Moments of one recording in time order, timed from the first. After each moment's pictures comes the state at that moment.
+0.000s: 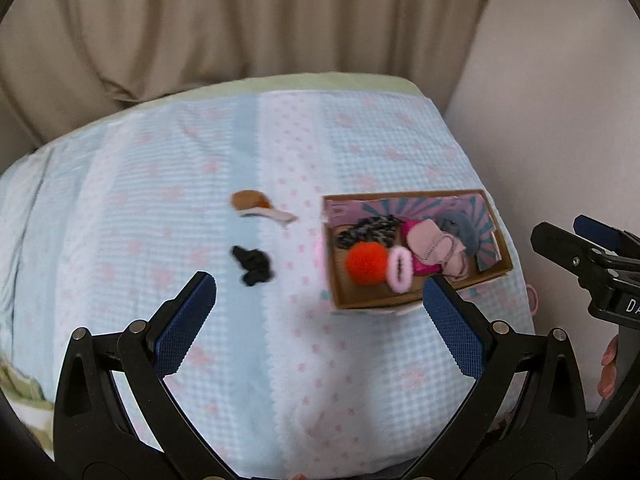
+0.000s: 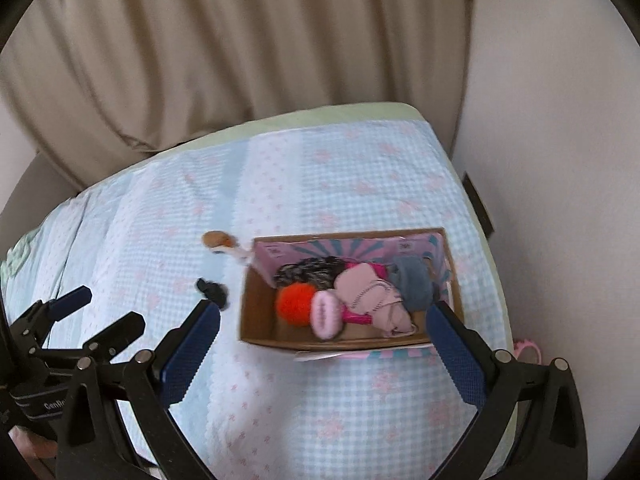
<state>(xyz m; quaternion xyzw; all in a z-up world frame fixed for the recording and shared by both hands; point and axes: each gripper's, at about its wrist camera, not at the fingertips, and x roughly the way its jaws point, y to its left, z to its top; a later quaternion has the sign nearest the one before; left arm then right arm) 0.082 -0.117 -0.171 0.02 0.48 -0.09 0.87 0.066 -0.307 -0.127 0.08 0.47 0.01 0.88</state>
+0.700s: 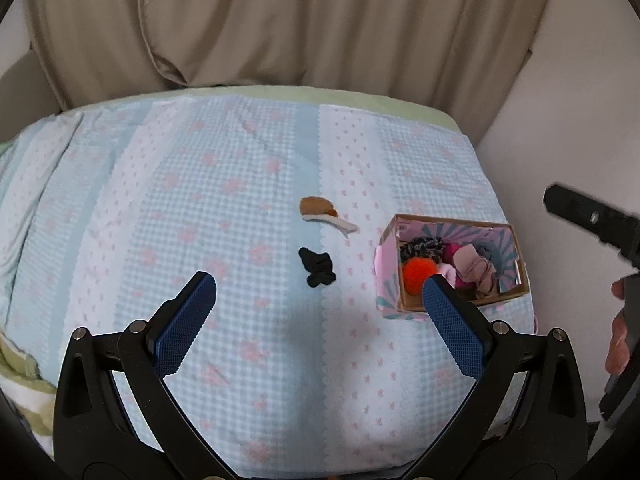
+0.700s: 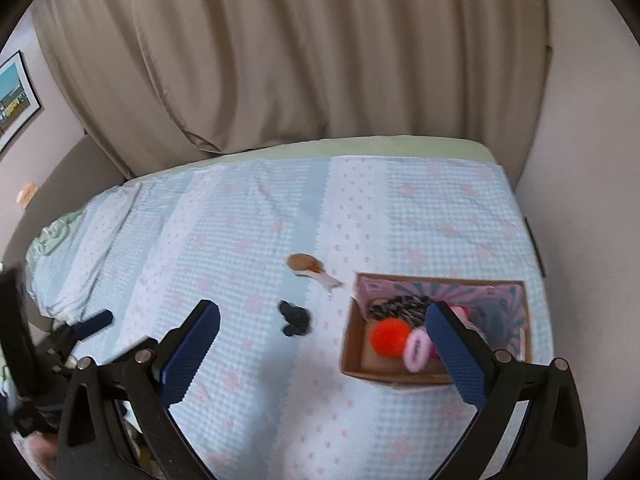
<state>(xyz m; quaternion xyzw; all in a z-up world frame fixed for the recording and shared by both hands) 0.089 0.015 -0.153 -0.04 0.47 -0.07 0.88 0.111 -0.195 -0.085 0.07 0.45 0.10 0.89</state>
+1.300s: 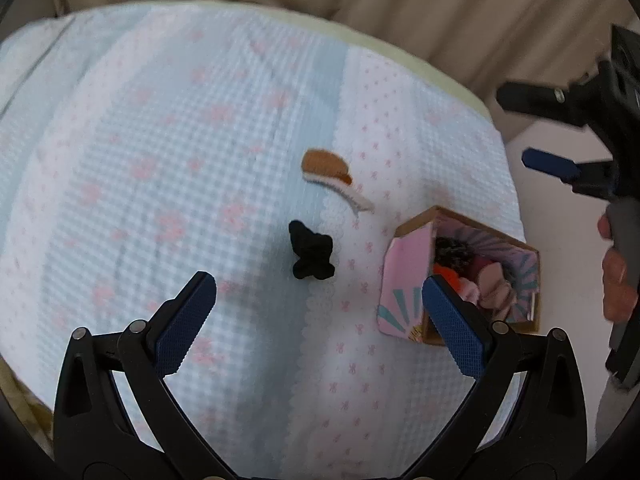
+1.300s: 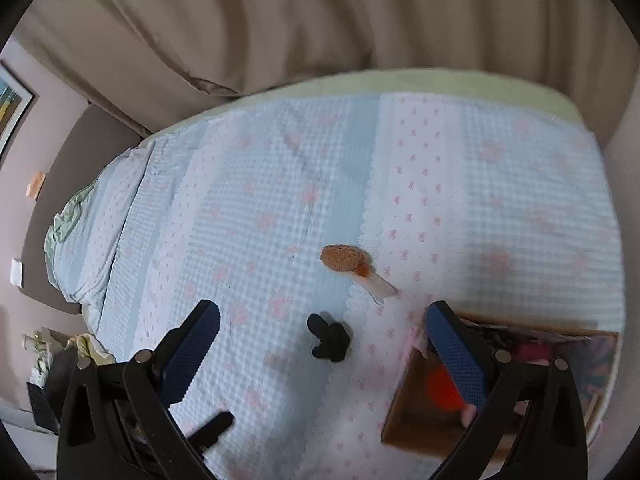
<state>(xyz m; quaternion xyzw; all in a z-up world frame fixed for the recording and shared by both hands) 0.172 0.020 -0.293 -0.15 0.55 -0.05 0.82 0.280 -0.154 -0.194 0.09 0.56 0.18 0.80</state>
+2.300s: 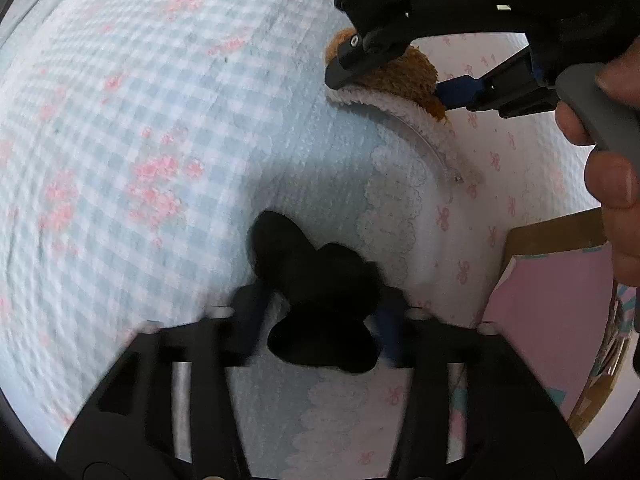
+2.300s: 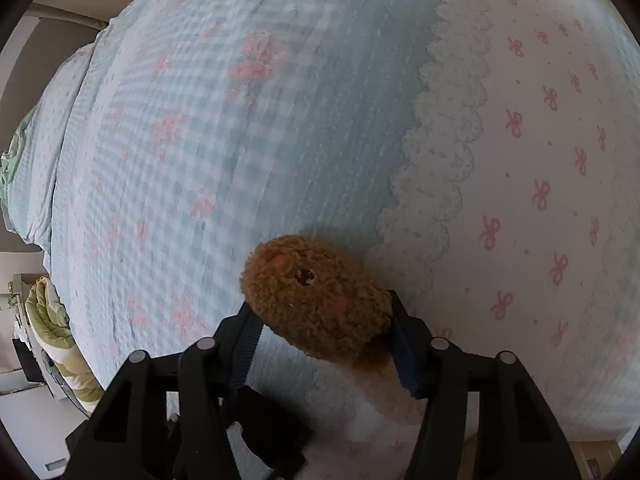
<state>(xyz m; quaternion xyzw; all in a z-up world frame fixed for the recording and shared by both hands) 0.253 -0.035 -0.492 -0.14 0.62 0.02 0.78 0.405 -0.070 -0.439 0.00 0.71 0.22 0.67</state>
